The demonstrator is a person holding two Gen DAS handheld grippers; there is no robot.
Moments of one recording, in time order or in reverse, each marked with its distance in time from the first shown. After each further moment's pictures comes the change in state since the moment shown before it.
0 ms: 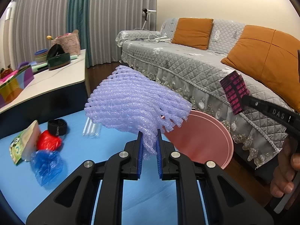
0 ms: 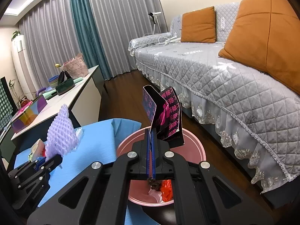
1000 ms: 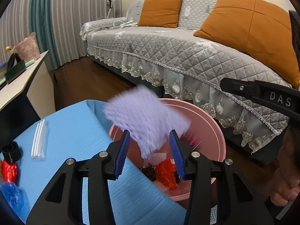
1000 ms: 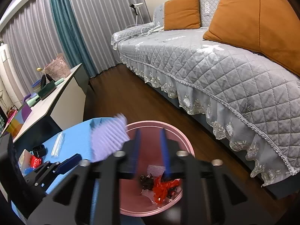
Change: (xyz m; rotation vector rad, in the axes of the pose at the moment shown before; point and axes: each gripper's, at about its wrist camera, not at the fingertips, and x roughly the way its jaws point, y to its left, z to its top) left arm 0.085 -0.058 0.005 0.154 0.116 -0.165; right arm 0.040 -0.035 0.005 0.097 0.063 -0.082
